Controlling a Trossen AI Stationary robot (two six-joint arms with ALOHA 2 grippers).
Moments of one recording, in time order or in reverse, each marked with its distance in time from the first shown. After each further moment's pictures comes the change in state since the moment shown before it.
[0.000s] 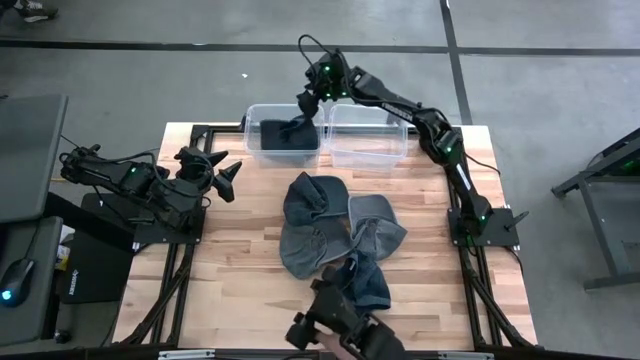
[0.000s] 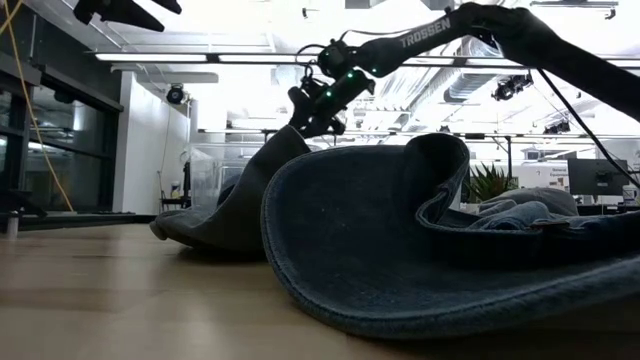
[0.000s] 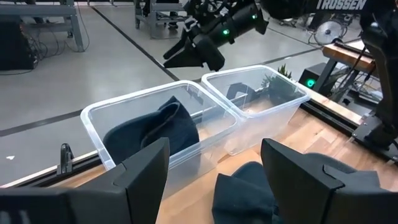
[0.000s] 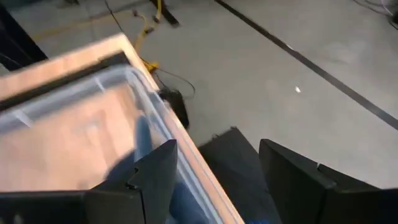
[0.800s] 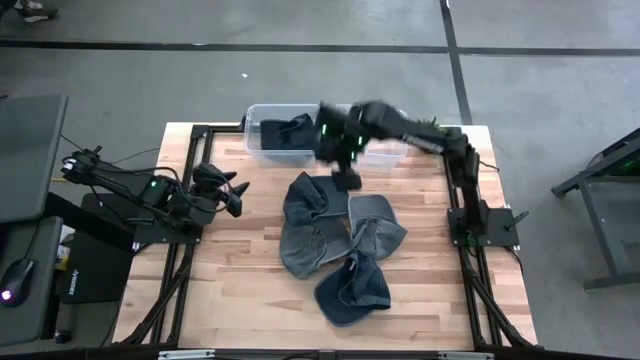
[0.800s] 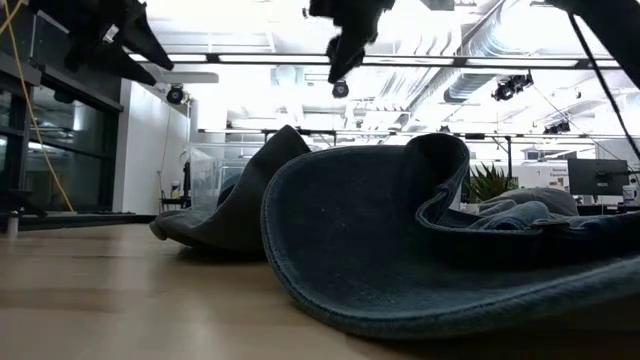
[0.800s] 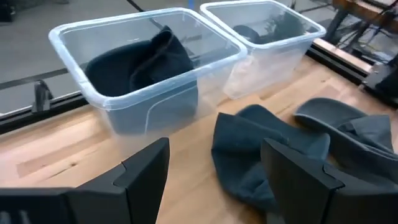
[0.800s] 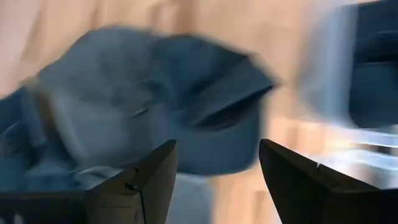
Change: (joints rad) left arm 0.000 -0.011 -0.225 0.031 0.145 -0.171; right arm 0.429 -0.295 -0.001 -0.944 -0.007 -0.344
